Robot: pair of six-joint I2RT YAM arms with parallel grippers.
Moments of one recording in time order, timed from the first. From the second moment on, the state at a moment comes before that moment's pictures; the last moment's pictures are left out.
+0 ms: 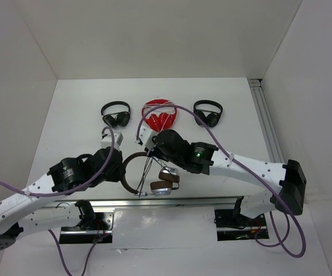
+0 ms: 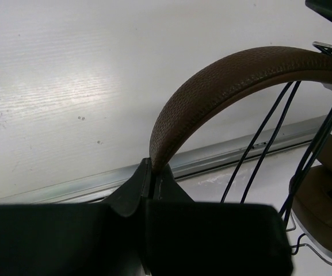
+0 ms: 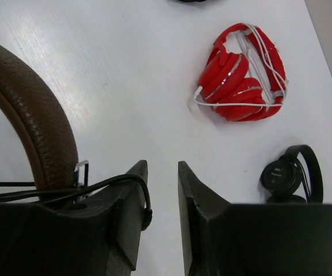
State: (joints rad) left arm -1.01 0.83 0.99 -1.05 -0.40 -0.81; right arm 1.12 1.38 1.18 -0.40 0.34 -0.30
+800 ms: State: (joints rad) left arm -0.88 0.90 1.14 -1.08 -0.40 -0.68; right arm 0.78 1.28 1.09 -0.34 0.30 -0.20
